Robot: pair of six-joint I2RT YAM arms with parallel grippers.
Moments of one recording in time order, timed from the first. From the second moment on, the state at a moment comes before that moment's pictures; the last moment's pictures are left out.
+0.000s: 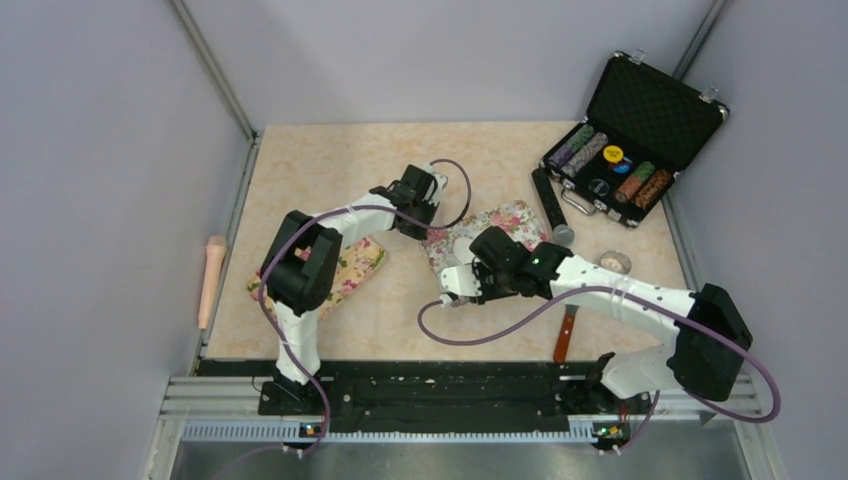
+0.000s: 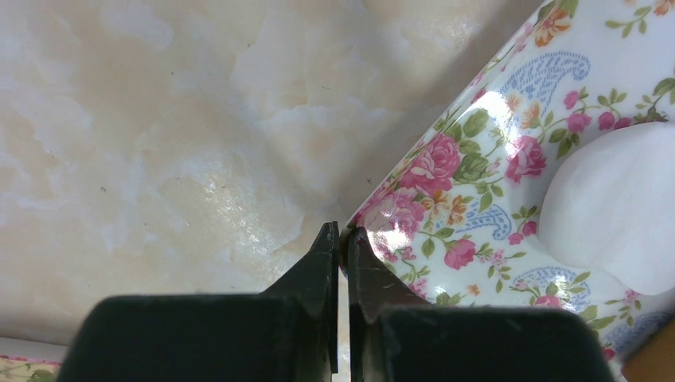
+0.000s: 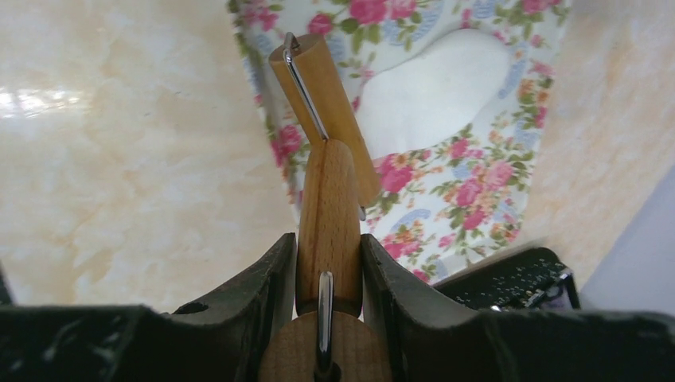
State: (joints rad) left arm -0.55 1.98 1.39 -0.40 0.01 -0.08; right arm 0.91 1.34 0.95 -0.65 0.09 -0.93
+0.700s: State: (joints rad) left arm -0.55 1.97 1.39 -0.40 0.01 -0.06; right arm 0.86 1.32 0.99 -0.36 0.17 -0.89
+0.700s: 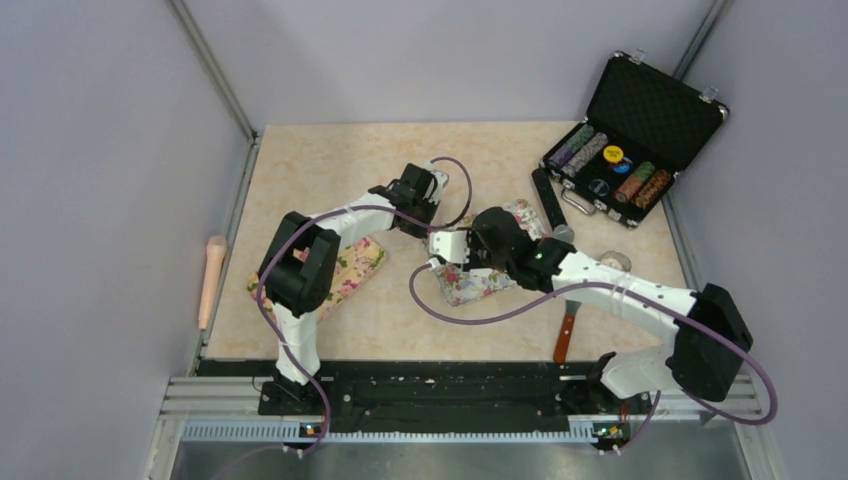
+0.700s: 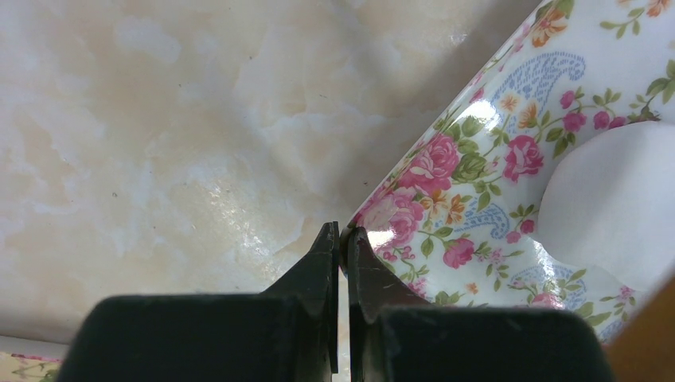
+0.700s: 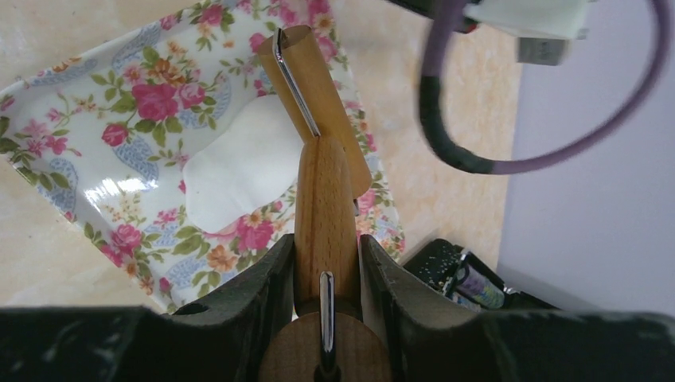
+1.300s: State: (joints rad) left arm -0.55 1.97 1.38 -0.41 0.01 -0.06; right arm 0.86 1.44 0.92 -0.35 0.15 -0.96
